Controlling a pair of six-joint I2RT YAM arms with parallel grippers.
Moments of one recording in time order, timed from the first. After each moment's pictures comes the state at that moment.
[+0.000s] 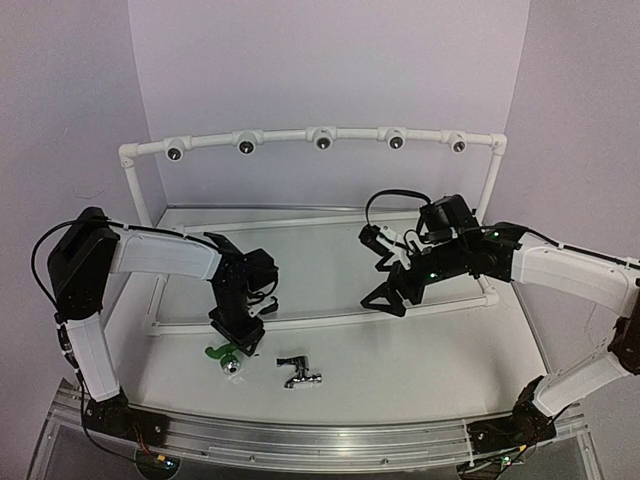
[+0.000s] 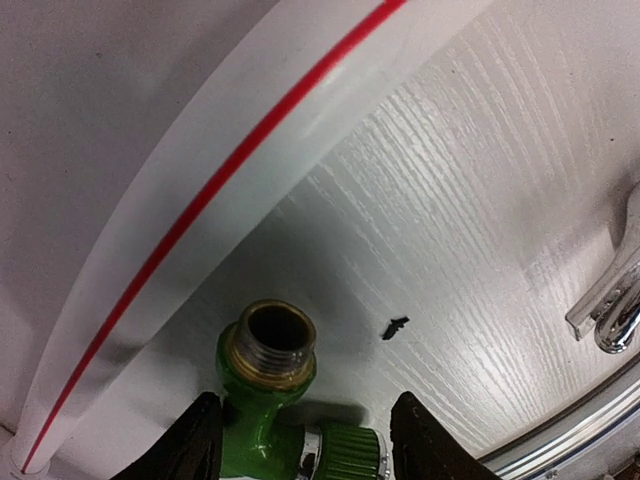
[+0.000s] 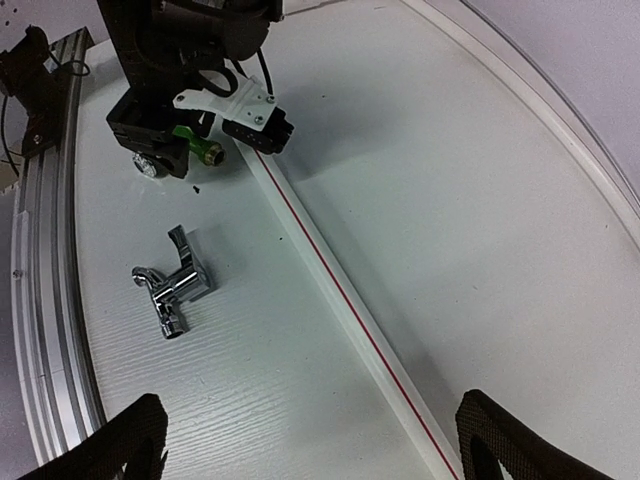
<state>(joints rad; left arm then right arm) -0.84 1.85 1.21 -0.95 0.07 -0.13 0.74 1.38 1.09 -0.46 -0.35 -0.32</state>
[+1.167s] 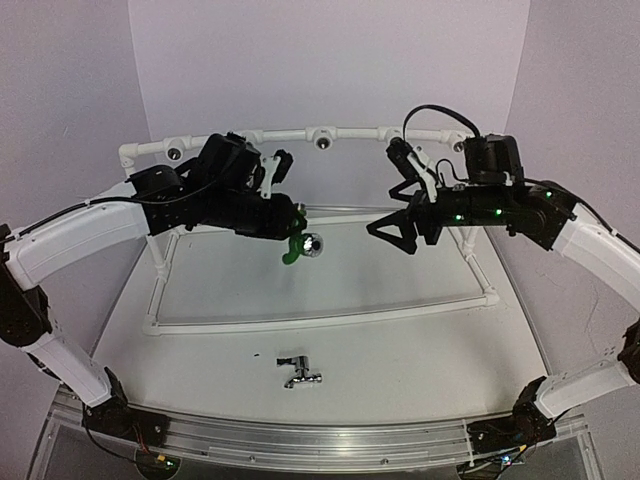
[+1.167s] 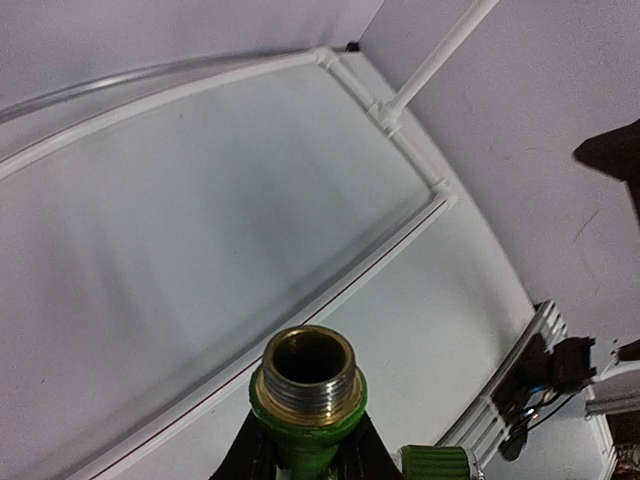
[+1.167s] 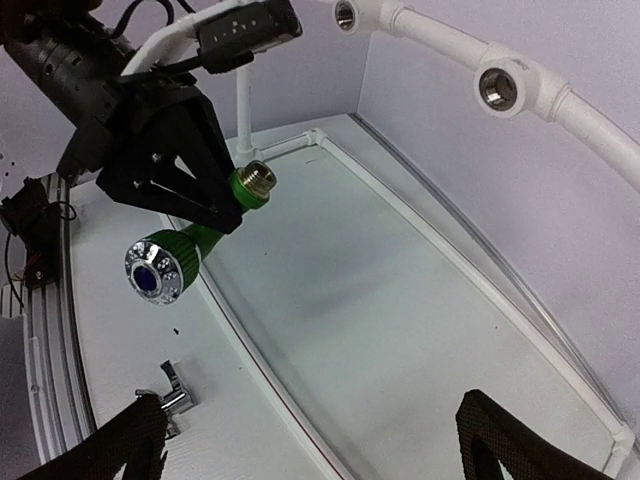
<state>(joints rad) -0.91 1.53 1.53 -0.63 0.04 -0.48 0.73 1.30 1.37 -0.51 -0.28 -0.24</state>
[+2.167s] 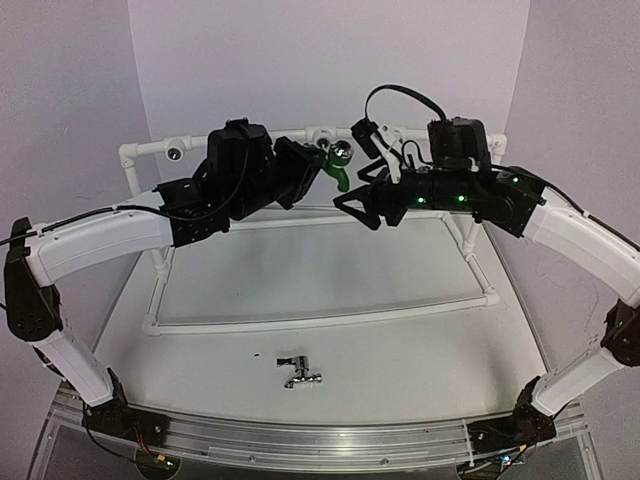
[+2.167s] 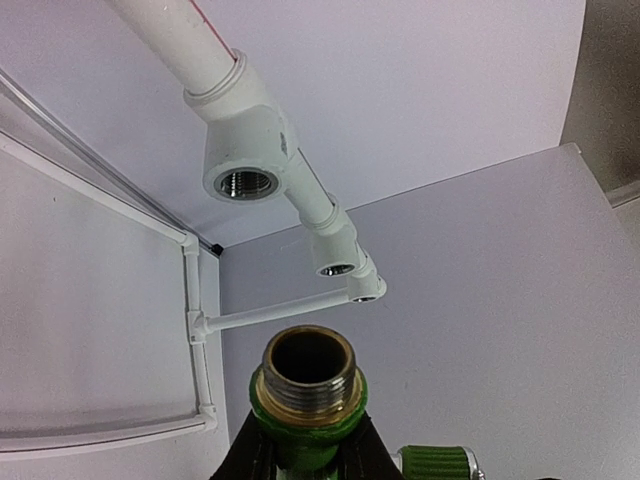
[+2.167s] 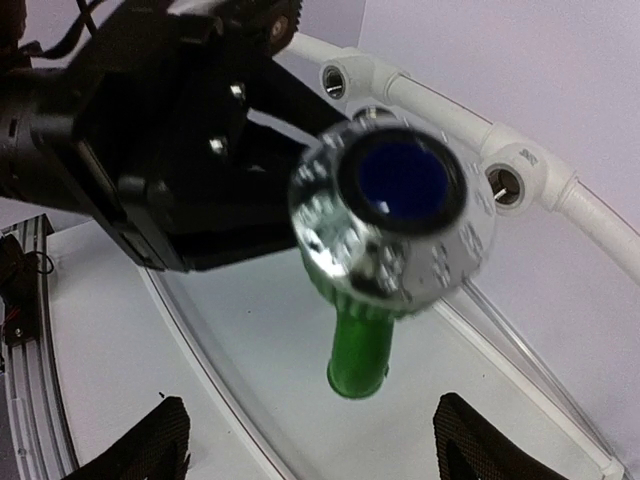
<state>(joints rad) -0.99 1.60 1.52 0.02 -0.31 -1.25 0.84 1.45 1.53 -0.41 -0.13 -0.20</state>
